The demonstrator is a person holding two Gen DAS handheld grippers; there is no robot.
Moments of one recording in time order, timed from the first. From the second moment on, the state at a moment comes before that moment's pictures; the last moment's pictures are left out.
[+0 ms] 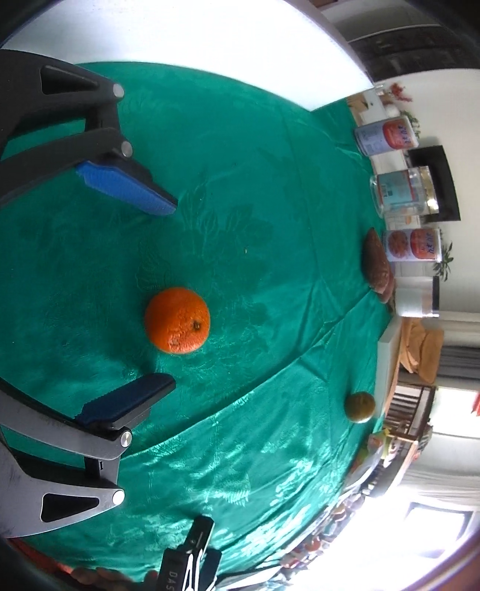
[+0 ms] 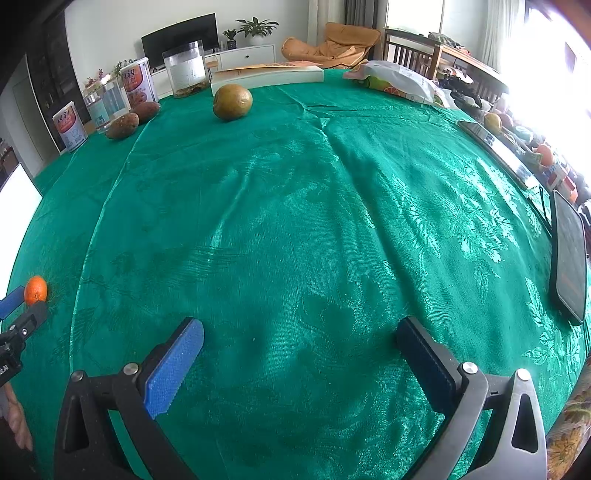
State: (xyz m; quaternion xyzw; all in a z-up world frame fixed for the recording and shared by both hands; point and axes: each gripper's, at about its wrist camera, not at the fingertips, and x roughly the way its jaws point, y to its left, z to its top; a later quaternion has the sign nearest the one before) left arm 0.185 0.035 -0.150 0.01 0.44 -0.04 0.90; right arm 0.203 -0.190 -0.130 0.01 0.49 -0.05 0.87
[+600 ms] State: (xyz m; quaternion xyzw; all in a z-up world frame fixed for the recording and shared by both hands) left arm 0.189 0.040 -0.154 0.01 0.45 -0.03 0.89; right arm 0.380 -0.187 -0.077 0.15 0.46 0.06 0.87
